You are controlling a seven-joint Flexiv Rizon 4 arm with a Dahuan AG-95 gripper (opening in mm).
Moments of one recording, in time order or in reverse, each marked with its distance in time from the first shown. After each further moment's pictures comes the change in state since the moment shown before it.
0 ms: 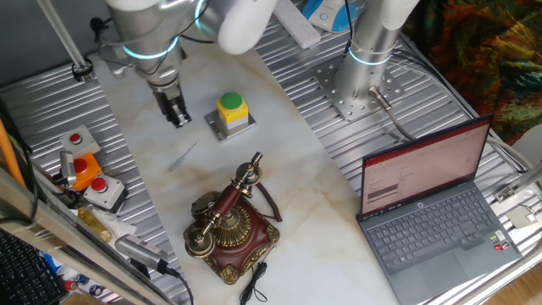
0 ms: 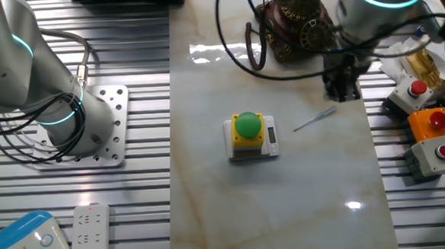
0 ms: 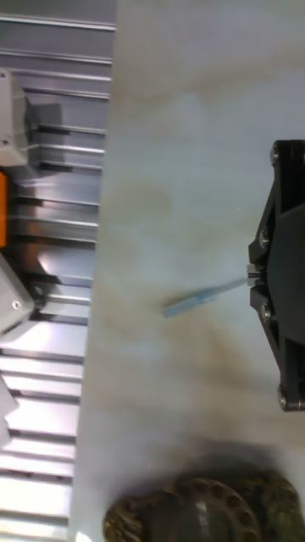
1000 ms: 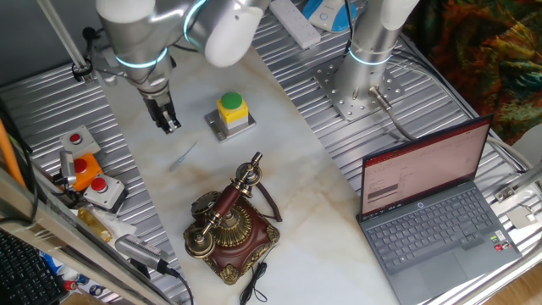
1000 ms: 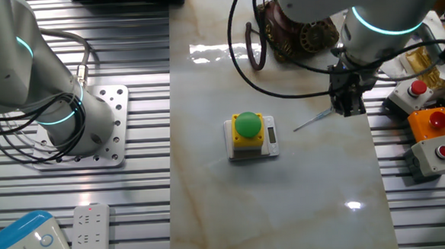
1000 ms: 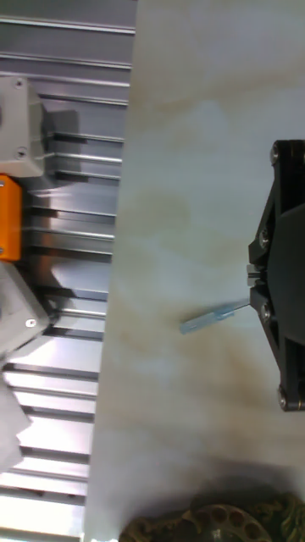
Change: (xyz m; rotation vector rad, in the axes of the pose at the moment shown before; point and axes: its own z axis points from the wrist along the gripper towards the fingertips) arm -0.014 -0.011 0.038 -0.007 -0.026 -0.004
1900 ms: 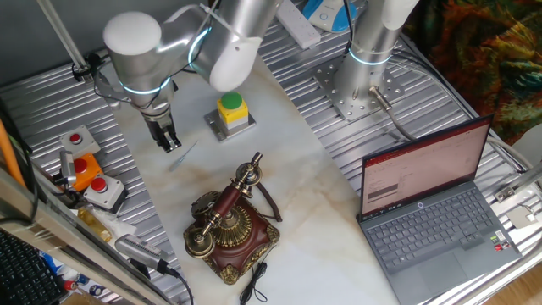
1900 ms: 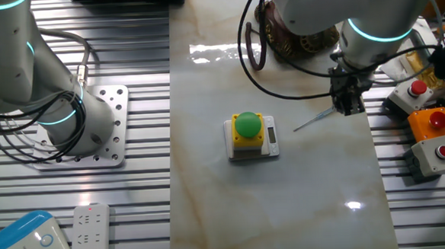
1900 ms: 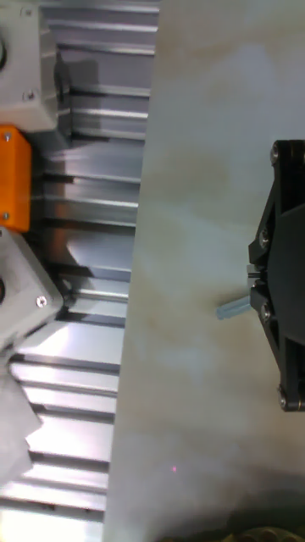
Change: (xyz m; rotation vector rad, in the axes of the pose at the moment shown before) arm -0.017 0.021 0.036 0.002 -0.025 -0.026
